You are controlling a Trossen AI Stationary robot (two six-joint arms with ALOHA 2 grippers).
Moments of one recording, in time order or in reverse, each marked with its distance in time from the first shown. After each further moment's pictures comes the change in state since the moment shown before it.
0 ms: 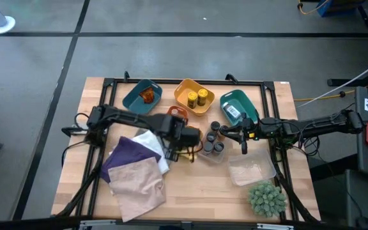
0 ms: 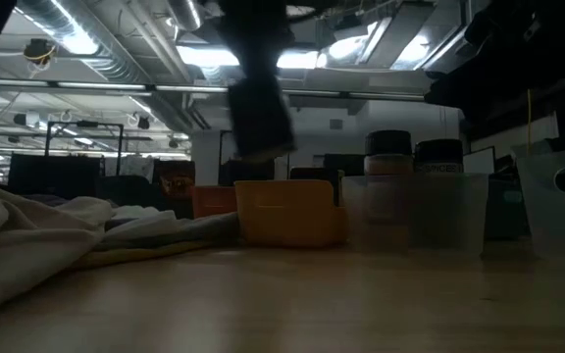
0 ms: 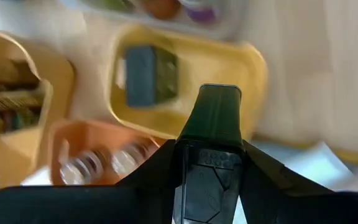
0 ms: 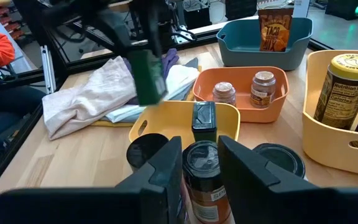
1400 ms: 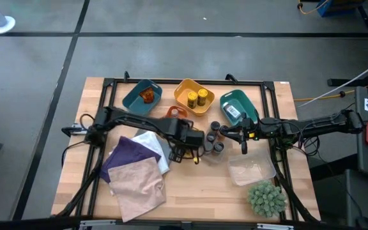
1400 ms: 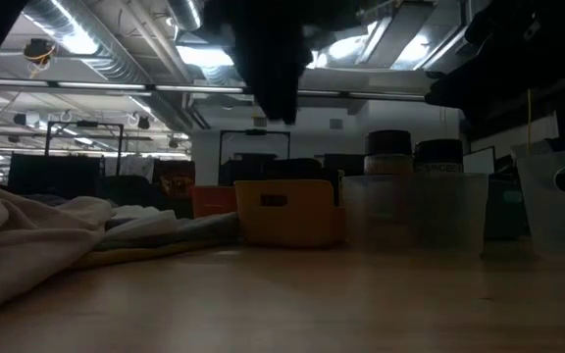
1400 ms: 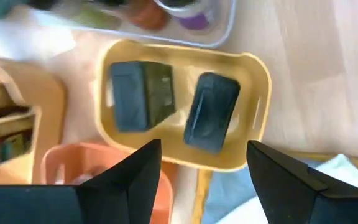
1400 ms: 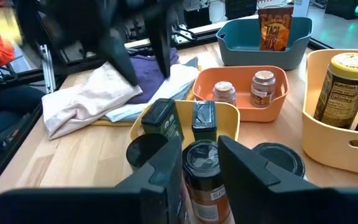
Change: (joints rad) left arm 0.011 0.068 0.000 0.065 0.001 0.087; right arm 0.000 0.000 0.000 -0.003 0.000 0.000
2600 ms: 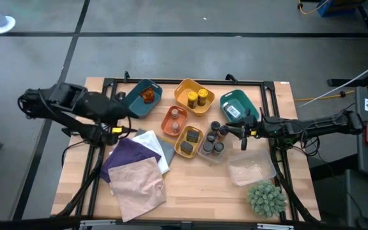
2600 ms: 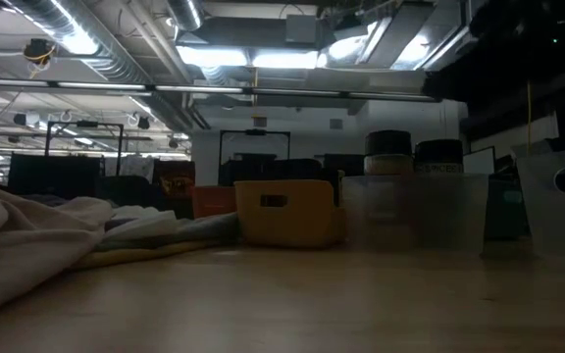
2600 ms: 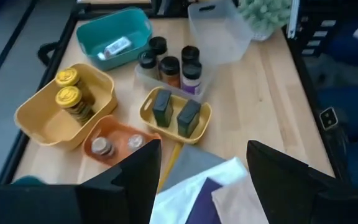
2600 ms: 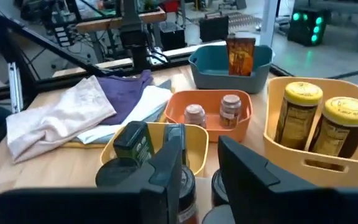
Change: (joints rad) left arm -0.092 -0.990 -0.382 0.047 0.002 -0.344; right arm 0.000 -0.049 0.000 0.019 0.122 -0.055
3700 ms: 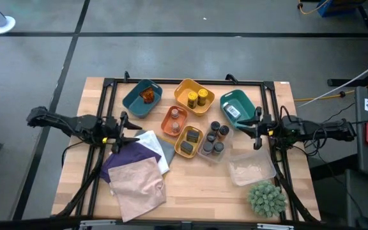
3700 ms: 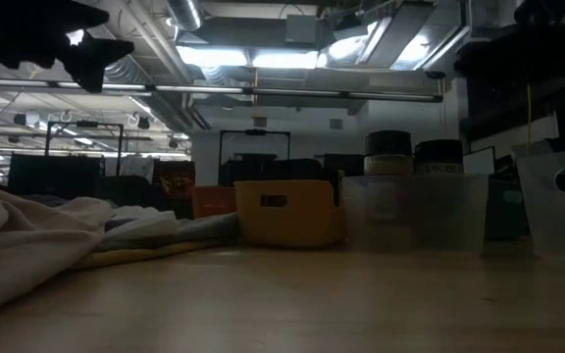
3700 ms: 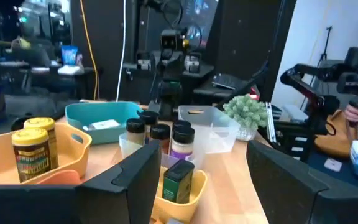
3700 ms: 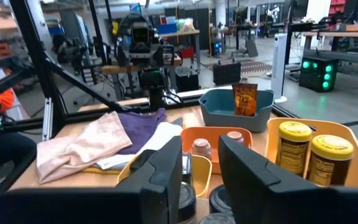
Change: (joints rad) left arm -0.002 -0.852 -1.395 1.289 0.002 0.047; right arm 0.000 -0.412 -0.094 -0.119 -0.044 -0.072
